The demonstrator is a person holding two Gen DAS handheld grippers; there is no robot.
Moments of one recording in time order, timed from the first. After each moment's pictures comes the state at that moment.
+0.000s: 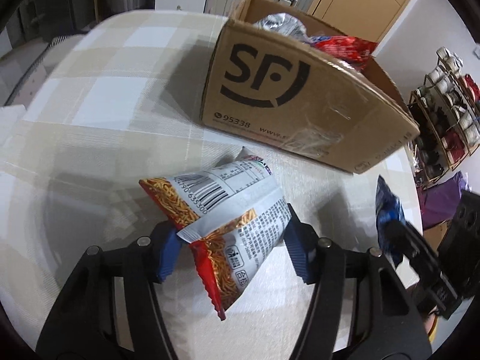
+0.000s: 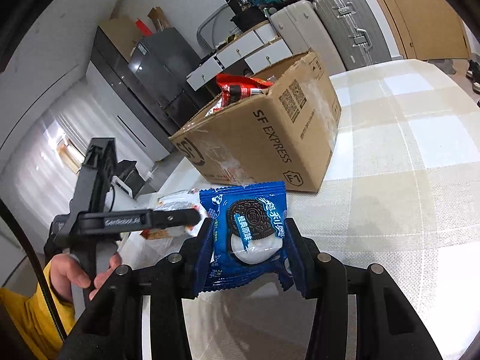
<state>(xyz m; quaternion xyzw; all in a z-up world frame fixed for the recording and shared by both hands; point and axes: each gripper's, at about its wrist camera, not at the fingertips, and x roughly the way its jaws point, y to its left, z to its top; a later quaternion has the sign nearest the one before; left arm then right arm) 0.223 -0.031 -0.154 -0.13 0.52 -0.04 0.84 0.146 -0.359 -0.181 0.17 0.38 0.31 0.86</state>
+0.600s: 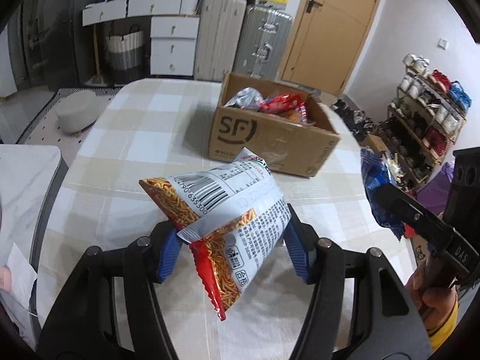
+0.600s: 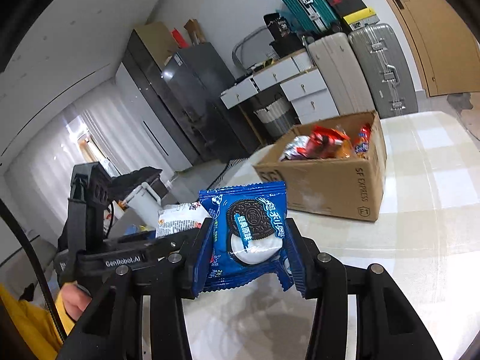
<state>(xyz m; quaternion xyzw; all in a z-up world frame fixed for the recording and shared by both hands) 0.104 -0.015 -0.048 -0.10 0.40 -0.06 0.91 0.071 -0.321 -0.082 0.16 0.31 0.35 0.87</state>
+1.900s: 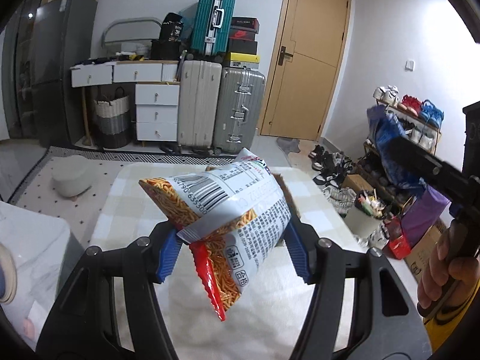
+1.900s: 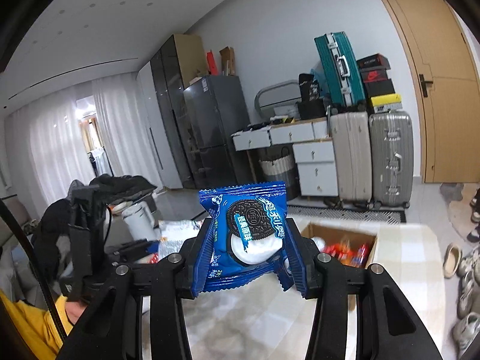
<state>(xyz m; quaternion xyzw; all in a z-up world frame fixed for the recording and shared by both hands) 0.017 0.021 0.100 -0.08 0.27 -0.10 0.95 0.041 -0.292 0.097 0.05 0.18 0.34 0.92</state>
